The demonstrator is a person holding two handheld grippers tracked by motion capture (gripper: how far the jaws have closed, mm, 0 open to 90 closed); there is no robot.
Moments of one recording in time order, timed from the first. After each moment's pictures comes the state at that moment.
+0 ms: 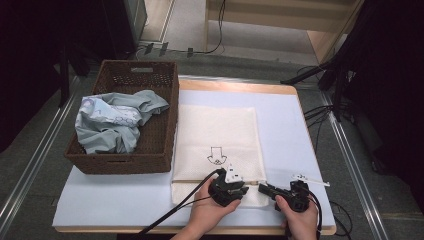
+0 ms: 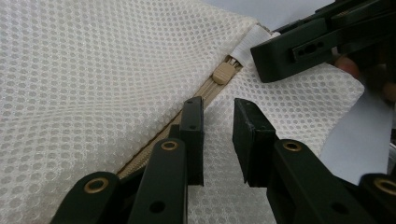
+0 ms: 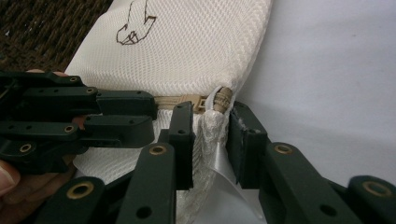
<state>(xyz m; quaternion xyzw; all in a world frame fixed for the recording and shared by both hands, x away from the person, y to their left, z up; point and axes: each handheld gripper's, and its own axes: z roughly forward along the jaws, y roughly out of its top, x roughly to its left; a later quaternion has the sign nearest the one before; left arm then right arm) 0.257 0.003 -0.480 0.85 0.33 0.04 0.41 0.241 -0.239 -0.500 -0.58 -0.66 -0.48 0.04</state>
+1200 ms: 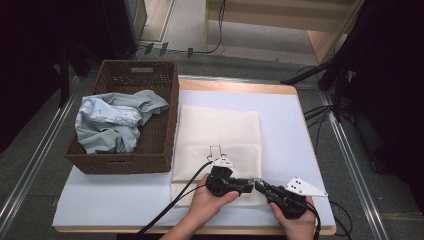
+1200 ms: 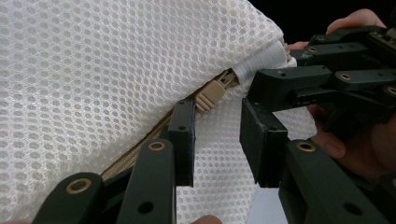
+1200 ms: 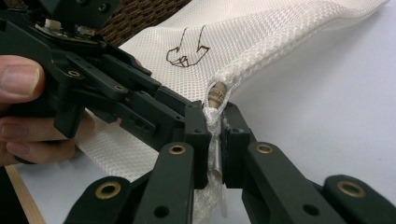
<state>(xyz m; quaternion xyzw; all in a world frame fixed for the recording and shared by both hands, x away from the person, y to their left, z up) 0.280 0.017 -0.478 0.79 0.36 -0.13 0.48 0.220 -0.215 -0.474 -0.41 -0.73 -0.53 -0.12</state>
